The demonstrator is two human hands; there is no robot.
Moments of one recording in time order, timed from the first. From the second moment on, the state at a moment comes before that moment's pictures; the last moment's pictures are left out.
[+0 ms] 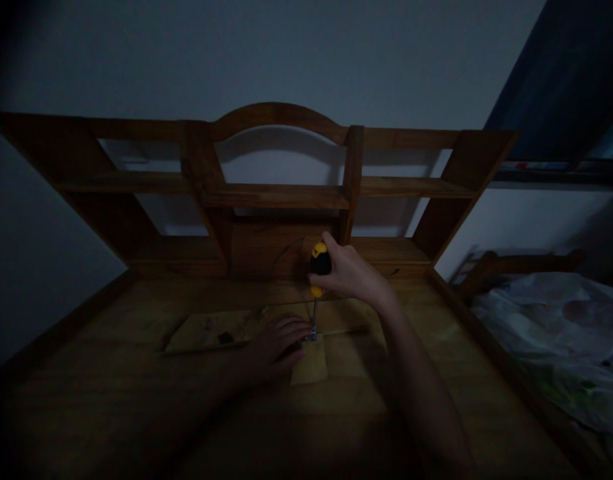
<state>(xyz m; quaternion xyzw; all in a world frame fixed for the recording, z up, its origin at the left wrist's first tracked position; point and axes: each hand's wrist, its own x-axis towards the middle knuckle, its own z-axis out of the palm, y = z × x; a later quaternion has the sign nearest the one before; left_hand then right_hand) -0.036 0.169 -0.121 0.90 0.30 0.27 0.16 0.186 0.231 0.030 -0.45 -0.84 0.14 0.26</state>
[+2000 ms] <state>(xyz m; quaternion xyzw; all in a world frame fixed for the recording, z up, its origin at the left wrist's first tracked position) -0.036 0.172 -0.127 0.88 0.35 0.30 0.12 0.180 0.215 0.037 -0.39 -0.88 0.03 0.26</state>
